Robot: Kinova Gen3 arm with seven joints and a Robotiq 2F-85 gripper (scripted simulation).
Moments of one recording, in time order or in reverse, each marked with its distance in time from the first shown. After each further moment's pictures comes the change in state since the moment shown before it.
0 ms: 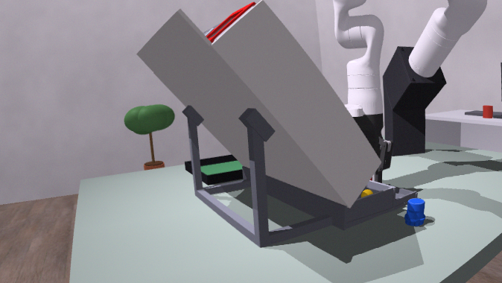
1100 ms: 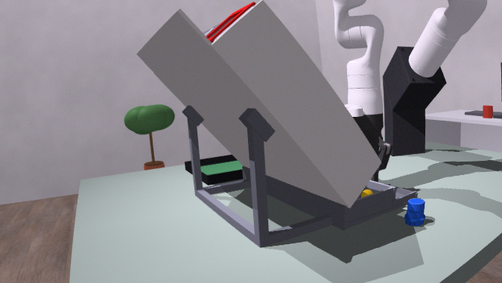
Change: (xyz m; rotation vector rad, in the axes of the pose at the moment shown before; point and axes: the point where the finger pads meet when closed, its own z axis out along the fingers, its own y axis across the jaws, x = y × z) arm 0.000 0.000 0.000 0.000 0.000 0.000
